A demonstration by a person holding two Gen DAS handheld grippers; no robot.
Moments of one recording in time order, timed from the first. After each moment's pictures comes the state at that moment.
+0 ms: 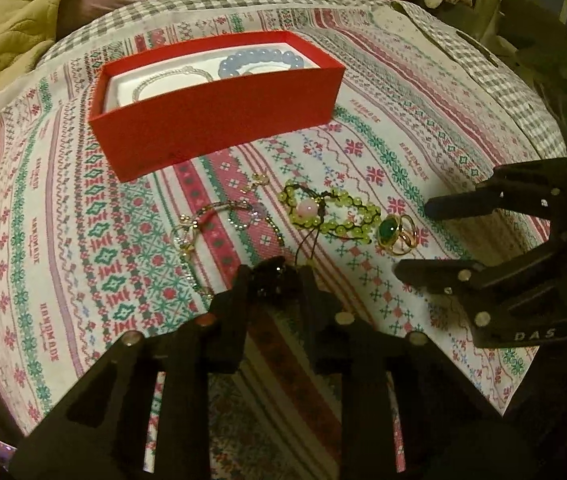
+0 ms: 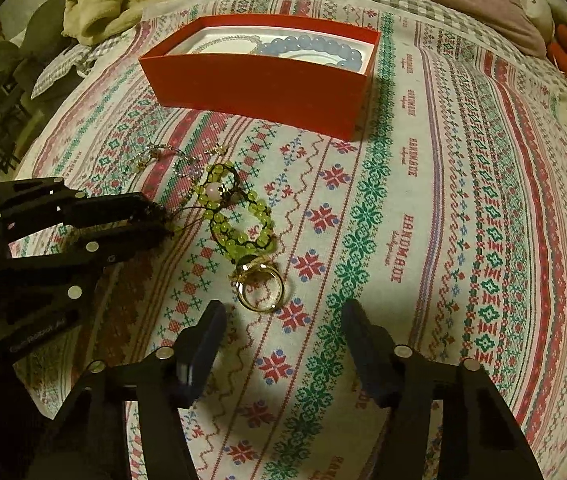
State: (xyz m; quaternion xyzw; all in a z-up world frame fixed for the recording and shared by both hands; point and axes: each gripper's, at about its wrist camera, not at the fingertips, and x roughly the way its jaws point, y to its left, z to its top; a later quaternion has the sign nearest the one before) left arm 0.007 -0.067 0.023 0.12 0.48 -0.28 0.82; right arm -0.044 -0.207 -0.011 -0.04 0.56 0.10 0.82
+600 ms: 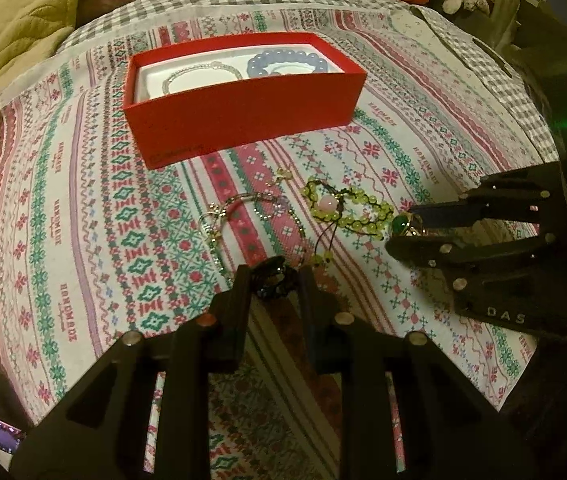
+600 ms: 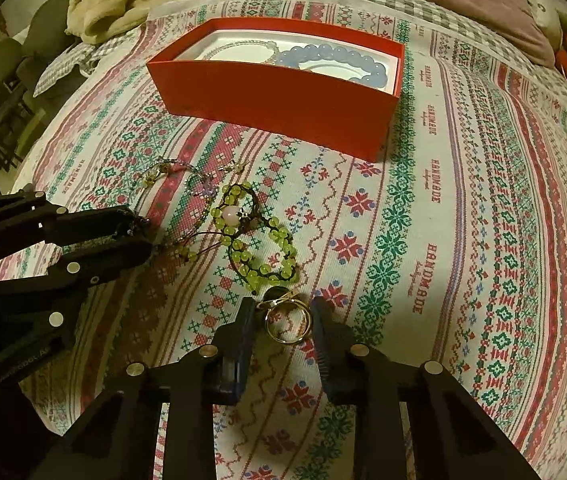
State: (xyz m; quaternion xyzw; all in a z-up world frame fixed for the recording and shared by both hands) left arm 0.006 -0.057 0.029 0.11 0.50 -0.25 0.82; right arm -0.025 -0.184 -0.014 -0.05 0.56 0.11 0.82
